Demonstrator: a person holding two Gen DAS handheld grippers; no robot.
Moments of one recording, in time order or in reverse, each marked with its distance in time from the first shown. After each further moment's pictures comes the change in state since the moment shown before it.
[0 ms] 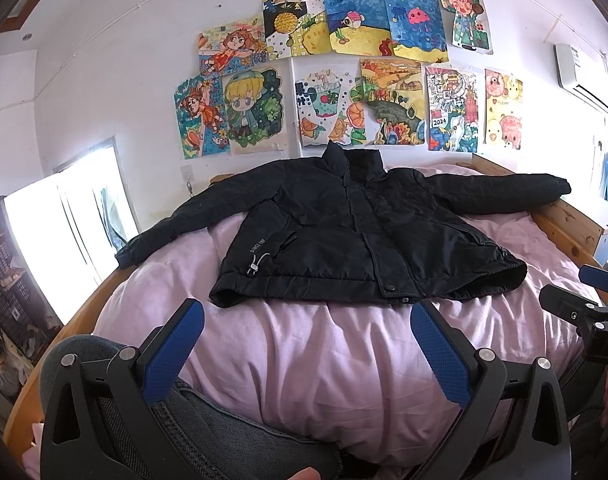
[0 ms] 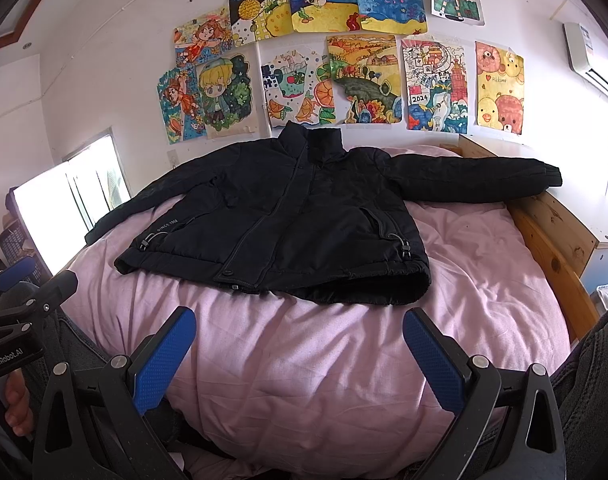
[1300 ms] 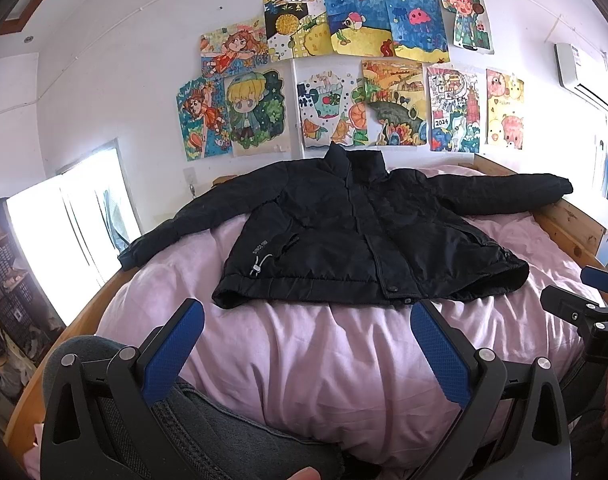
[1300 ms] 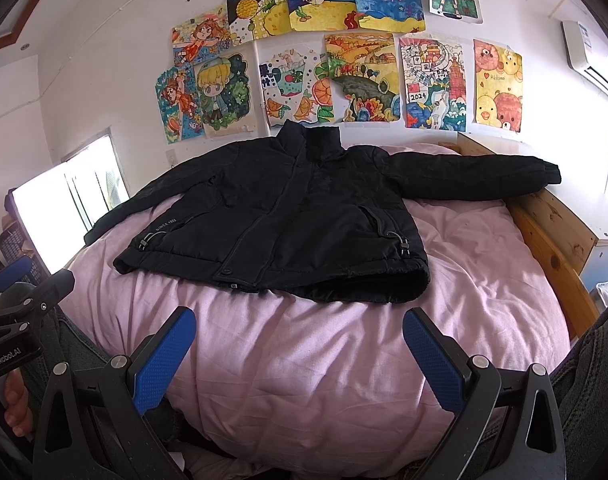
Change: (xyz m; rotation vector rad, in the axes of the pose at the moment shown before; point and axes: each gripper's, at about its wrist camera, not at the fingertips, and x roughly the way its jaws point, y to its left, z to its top) left arm -0.004 0.004 0.004 0.000 0.001 0.004; right arm 0.001 0.000 0.000 0.002 0.005 0.000
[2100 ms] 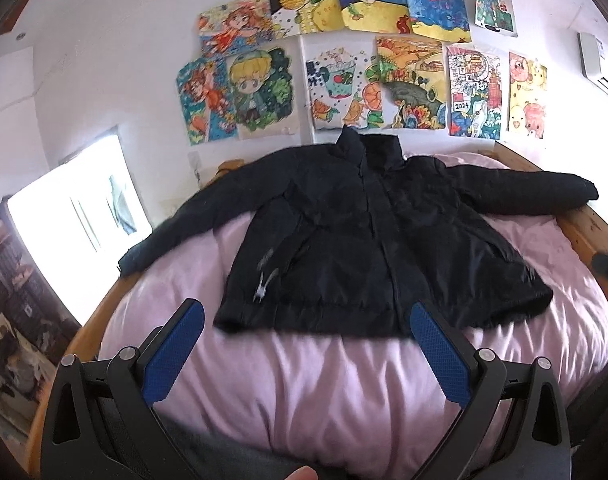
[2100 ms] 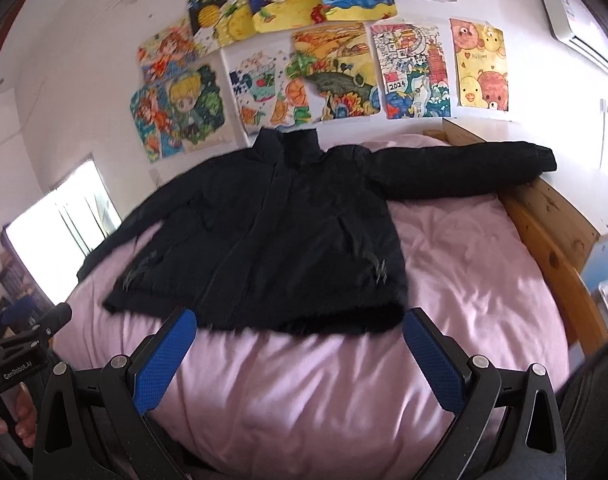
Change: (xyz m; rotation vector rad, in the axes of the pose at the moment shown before) left arm 0.062 -0.003 0.065 0.008 0.103 0.046; right arm 0.017 -0.064 0.061 0.144 0.020 0.009
